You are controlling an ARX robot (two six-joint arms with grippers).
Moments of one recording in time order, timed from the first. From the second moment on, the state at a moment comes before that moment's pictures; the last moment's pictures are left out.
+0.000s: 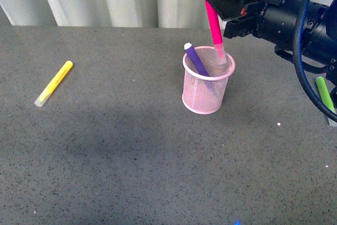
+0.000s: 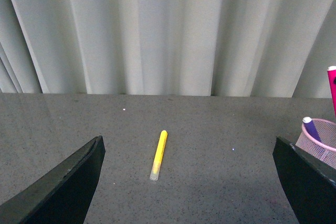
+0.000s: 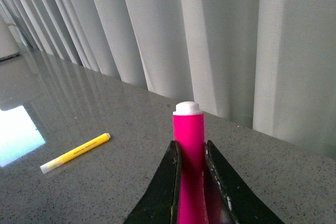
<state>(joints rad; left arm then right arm) 0.00 0.00 0.01 0.00 0.00 0.00 0.20 2.24 0.94 1.34 -0.63 0.16</state>
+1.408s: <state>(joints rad) 0.00 0.00 0.01 0.00 0.00 0.00 0.04 1.89 0.93 1.18 -0.46 0.14</state>
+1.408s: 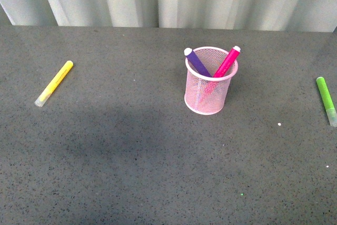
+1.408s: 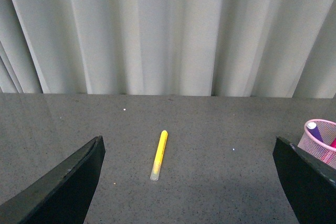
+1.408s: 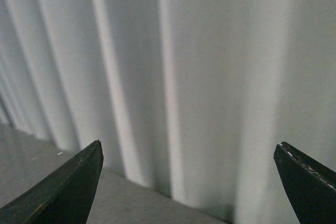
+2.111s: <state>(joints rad) 0.00 0.00 0.01 0.00 0.00 0.00 -0.37 0.93 0.34 0.58 -0.36 0.01</state>
